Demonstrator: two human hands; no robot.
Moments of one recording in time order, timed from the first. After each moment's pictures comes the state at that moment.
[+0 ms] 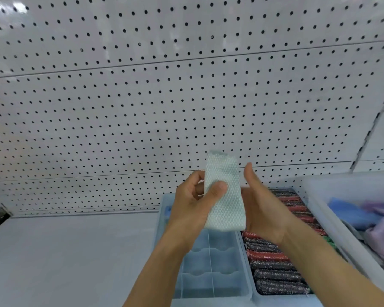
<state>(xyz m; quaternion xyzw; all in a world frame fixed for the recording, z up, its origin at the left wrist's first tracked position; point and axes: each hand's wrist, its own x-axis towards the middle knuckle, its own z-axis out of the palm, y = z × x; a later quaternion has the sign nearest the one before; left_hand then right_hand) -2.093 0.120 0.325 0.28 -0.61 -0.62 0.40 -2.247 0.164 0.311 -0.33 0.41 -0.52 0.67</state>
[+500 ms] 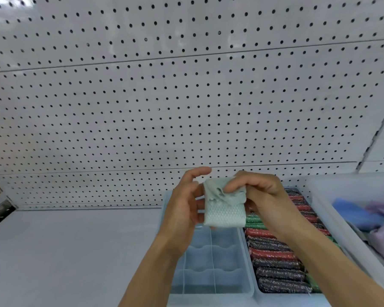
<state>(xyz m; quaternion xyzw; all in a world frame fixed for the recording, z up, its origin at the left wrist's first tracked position) -2.077 0.115 0.320 0.29 -0.54 -0.69 0.37 -2.240 0.172 0.316 -0.51 0.44 -0.63 0.38</state>
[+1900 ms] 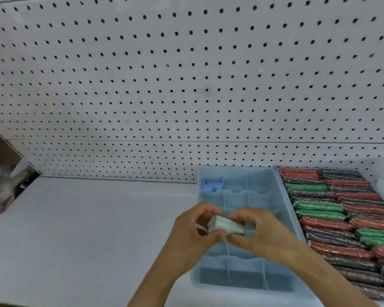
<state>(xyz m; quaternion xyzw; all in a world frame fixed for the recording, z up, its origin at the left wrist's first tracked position) -1.982 0.074 0.219 0.42 -0.70 -0.51 0.27 -2.164 0.128 0.221 -0.62 0.63 -0.30 0.35</state>
